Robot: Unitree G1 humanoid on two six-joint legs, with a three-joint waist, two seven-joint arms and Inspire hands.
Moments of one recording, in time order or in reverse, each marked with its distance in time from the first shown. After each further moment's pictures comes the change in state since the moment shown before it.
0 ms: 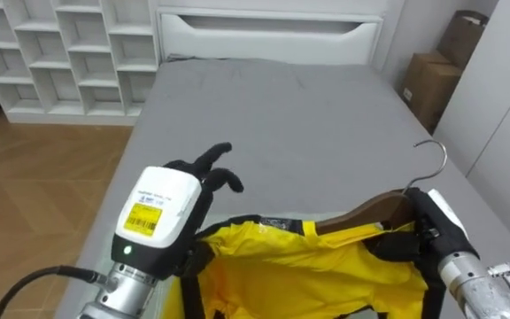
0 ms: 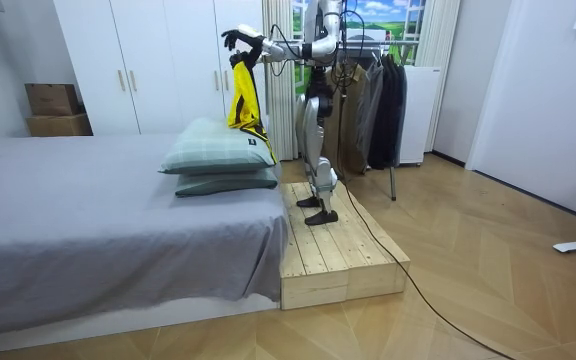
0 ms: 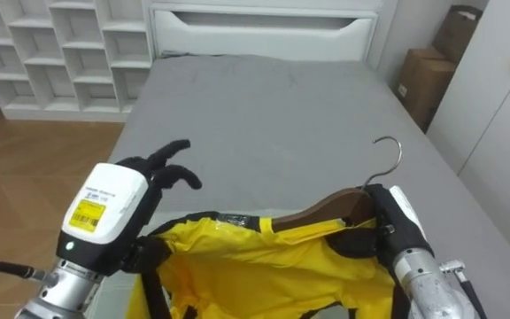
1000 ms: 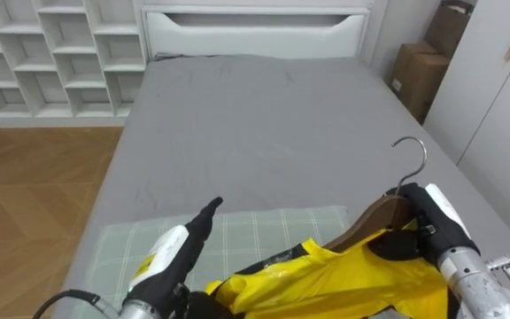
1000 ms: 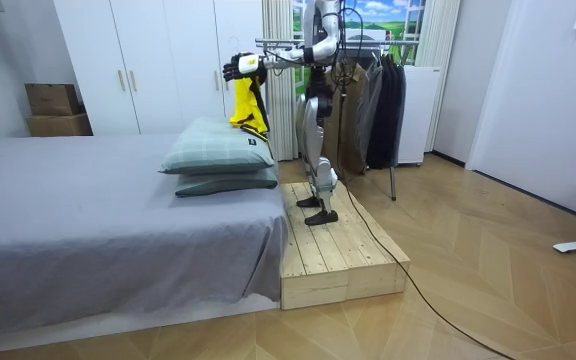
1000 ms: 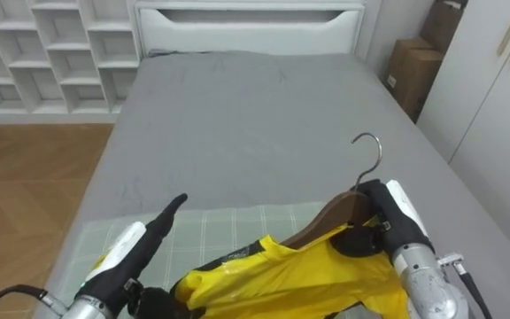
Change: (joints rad) left arm 0.091 -0.059 -0.012 0.055 -0.500 0.142 -0.443; right arm -0.001 0.001 0.005 -0.061 -0.151 0.054 -0.040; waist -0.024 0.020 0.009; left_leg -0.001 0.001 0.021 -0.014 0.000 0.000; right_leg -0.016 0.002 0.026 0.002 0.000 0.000
